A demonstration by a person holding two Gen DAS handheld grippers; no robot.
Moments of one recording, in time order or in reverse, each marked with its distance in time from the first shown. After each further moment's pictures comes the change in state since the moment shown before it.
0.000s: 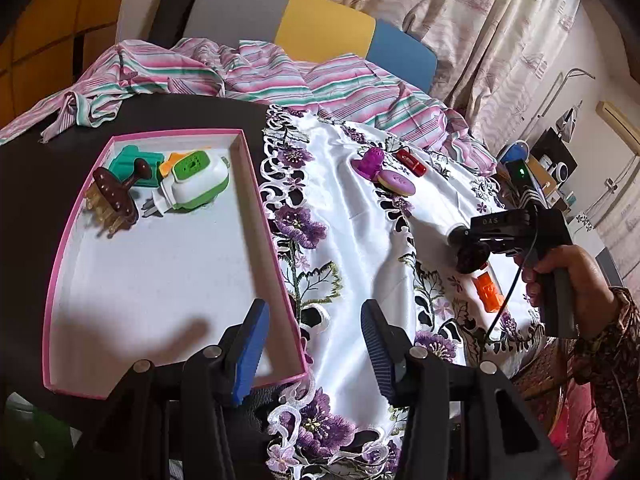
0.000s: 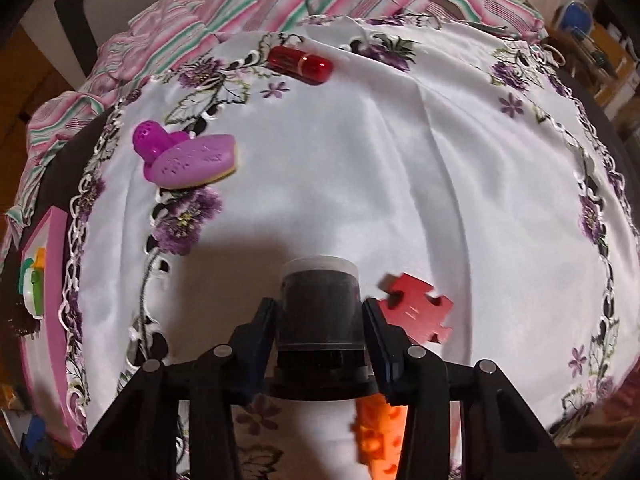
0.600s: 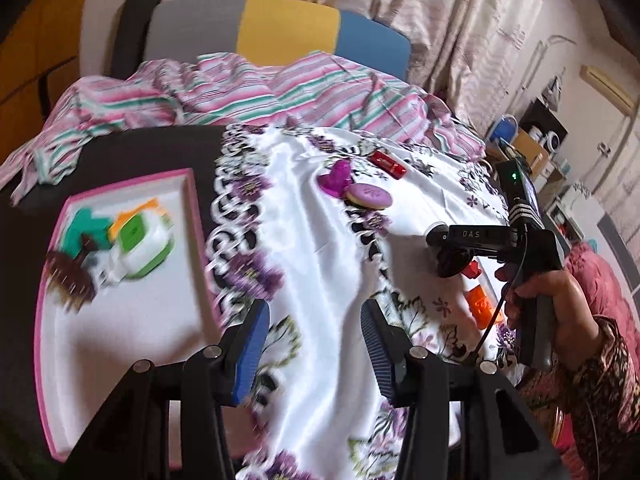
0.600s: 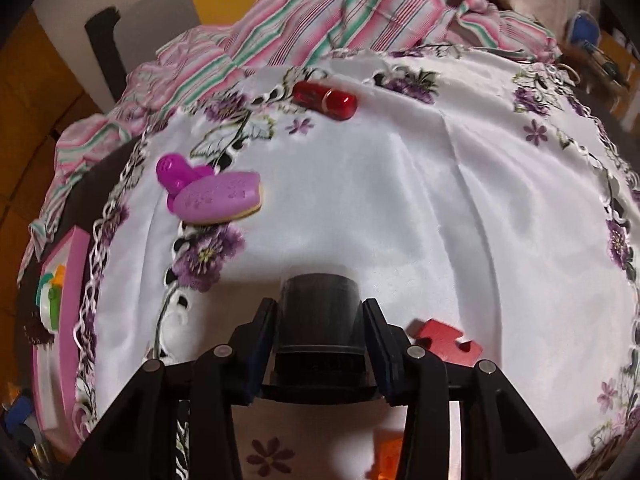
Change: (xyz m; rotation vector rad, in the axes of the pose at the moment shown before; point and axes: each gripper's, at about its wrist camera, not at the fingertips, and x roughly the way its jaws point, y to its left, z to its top) left arm 0.033 -0.052 0.050 0.142 0.024 0.000; right arm 0.006 -0.007 0.005 0.010 -0.145 0.098
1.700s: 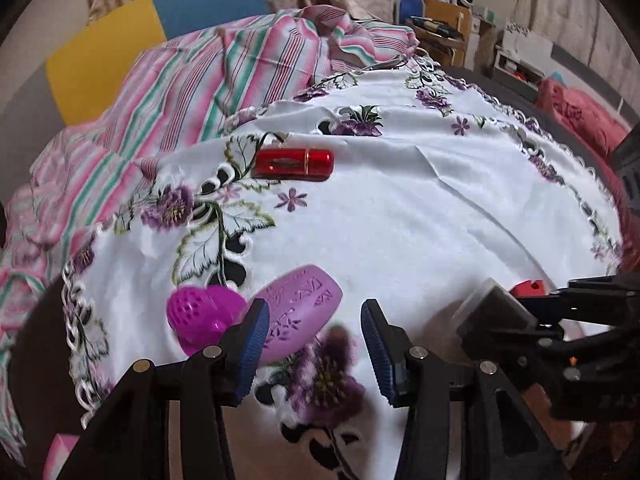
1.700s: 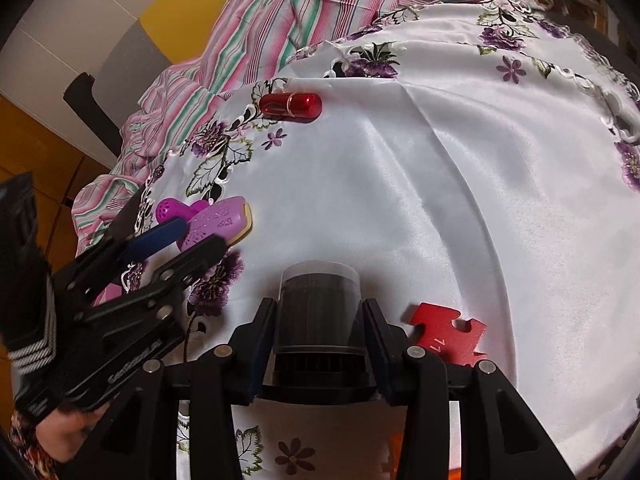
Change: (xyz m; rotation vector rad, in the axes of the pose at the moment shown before) left arm 0.211 -0.122 0.113 0.584 0.164 -0.012; right arm 0.000 -0.029 0.000 0.210 0.026 0.147
